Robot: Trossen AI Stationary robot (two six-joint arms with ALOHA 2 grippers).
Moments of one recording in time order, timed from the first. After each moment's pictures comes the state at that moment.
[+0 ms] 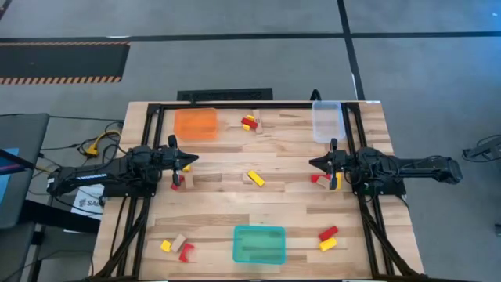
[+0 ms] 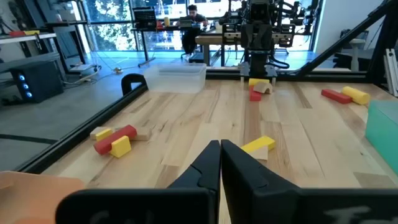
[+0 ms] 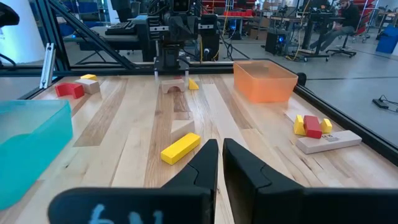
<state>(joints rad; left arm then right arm) 0.19 0.13 0.01 0.02 -0.01 0.03 -0.06 0.14 0.01 0.03 0.08 -0.01</state>
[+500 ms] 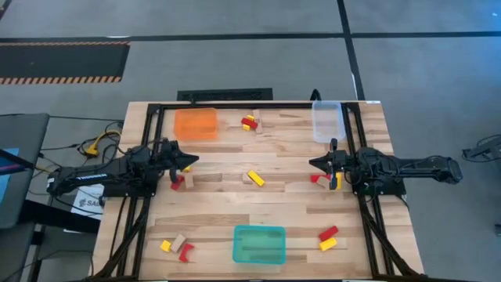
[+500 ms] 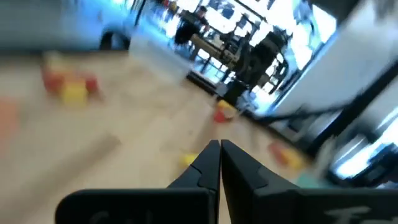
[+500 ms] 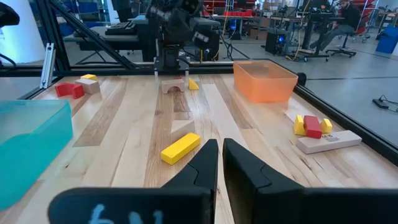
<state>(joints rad) 0.19 0.13 0.02 0.04 0.02 -0.62 -0.06 0.14 0.01 0.03 0.08 -0.01</state>
